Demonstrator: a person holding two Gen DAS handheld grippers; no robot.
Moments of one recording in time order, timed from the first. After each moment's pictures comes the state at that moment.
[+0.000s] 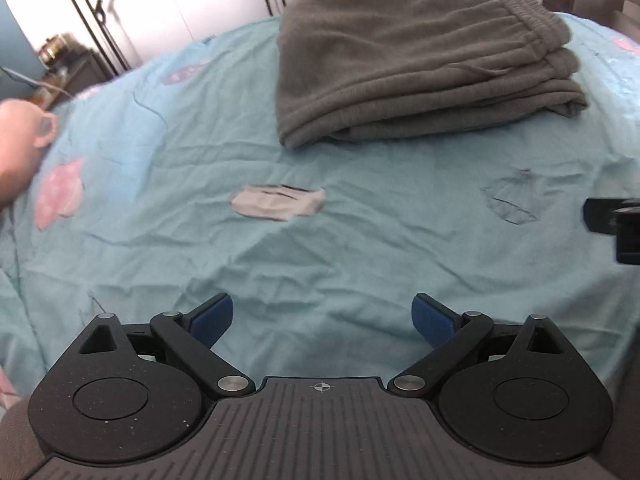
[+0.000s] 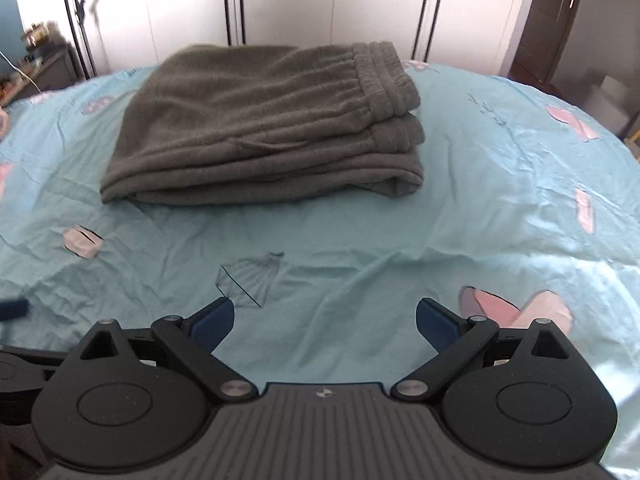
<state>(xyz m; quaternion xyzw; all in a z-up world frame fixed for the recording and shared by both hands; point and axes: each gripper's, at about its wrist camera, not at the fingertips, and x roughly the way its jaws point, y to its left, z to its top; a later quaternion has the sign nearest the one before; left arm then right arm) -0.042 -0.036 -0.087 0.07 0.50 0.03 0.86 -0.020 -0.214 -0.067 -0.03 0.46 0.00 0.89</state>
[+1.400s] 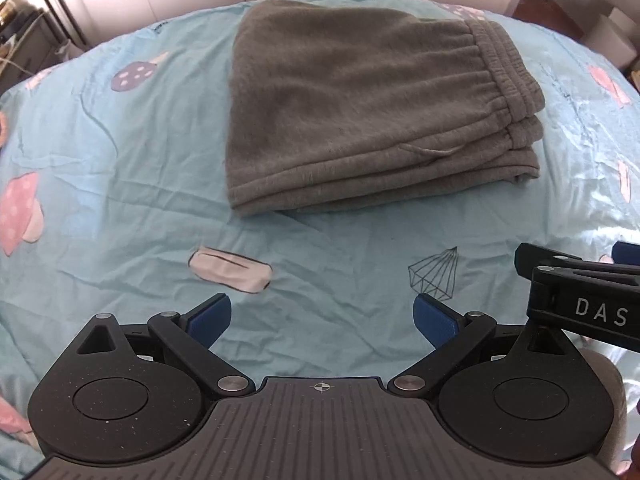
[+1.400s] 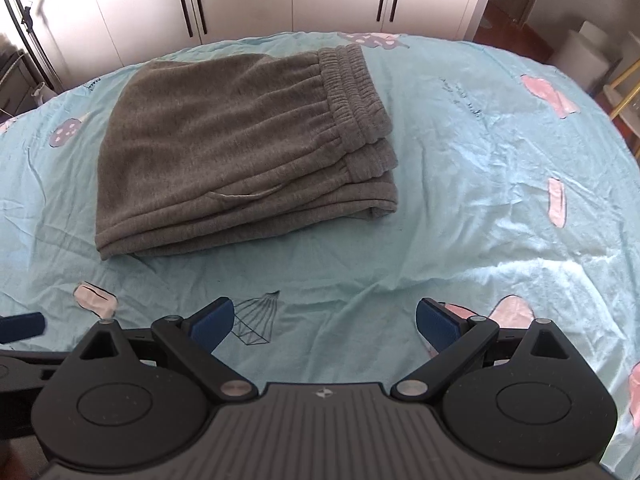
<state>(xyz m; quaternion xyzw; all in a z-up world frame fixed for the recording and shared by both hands) 0.051 -0.052 -0.018 0.02 0.59 -0.03 0.81 0.043 -0.217 -0.003 0.01 0.54 -0.04 0.84</state>
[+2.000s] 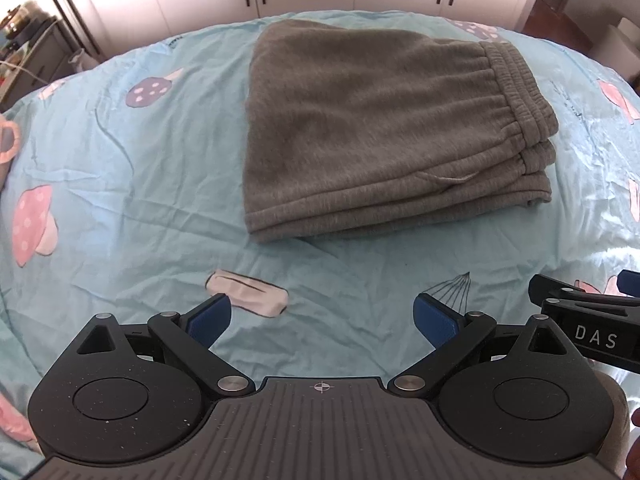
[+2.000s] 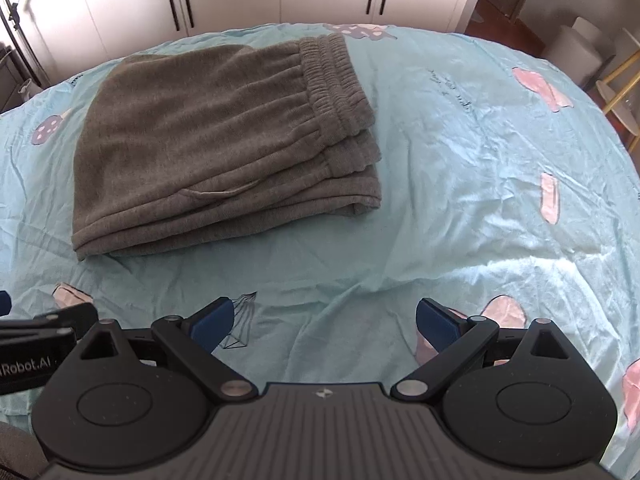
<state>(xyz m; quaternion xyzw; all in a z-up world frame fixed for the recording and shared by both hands) 0.060 -0.046 -0.010 0.02 0.57 -0.01 0.82 0.050 -0.228 -0.015 0.01 0.55 -0.06 0.84</state>
